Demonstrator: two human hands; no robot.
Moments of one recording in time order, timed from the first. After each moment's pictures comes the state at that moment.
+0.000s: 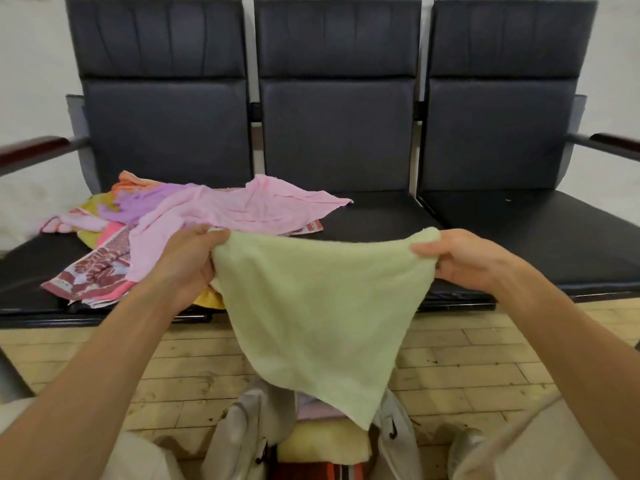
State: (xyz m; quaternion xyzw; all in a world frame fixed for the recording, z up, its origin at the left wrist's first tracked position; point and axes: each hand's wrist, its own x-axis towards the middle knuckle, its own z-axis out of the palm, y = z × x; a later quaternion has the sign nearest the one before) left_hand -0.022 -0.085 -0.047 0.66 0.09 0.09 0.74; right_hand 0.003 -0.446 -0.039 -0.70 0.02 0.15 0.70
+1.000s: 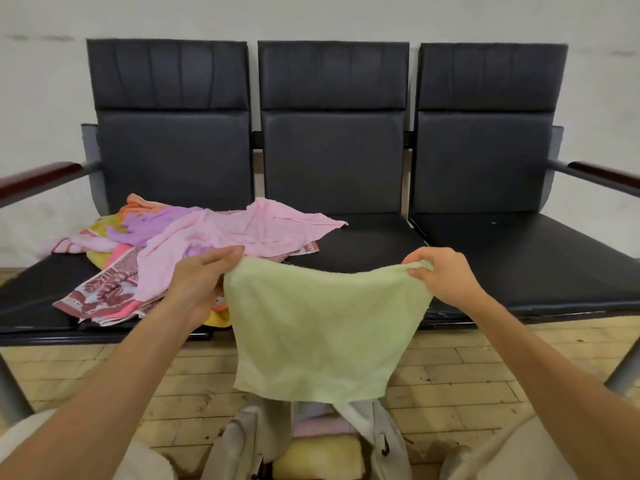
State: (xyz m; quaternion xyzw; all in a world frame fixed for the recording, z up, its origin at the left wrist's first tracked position) left_hand -0.031 -0.090 -0.044 0.64 0.11 0.09 0.76; right_hand -0.002 -0.452 -0.044 -0.94 -0.07 -0.15 0.30
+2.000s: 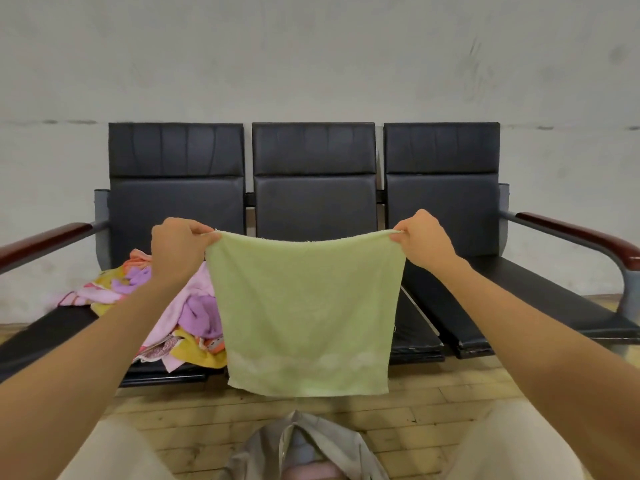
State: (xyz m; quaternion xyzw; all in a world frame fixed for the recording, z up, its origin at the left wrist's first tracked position) left_hand -0.035 -0.084 0.079 0.85 0.04 0.40 0.35; right_hand -0.013 -0.458 0.087 -0.94 -0.04 -0.28 0.18
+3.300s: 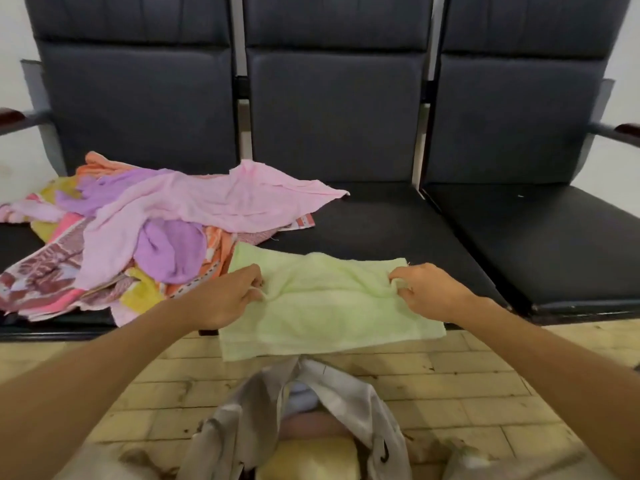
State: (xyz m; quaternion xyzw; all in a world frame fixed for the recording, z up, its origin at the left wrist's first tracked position) left_hand 0.061 -0.092 -0.143 0.97 -0.15 -0.07 0.18; right_hand 0.077 -0.451 -0.127 -0.99 -0.16 0.04 0.05
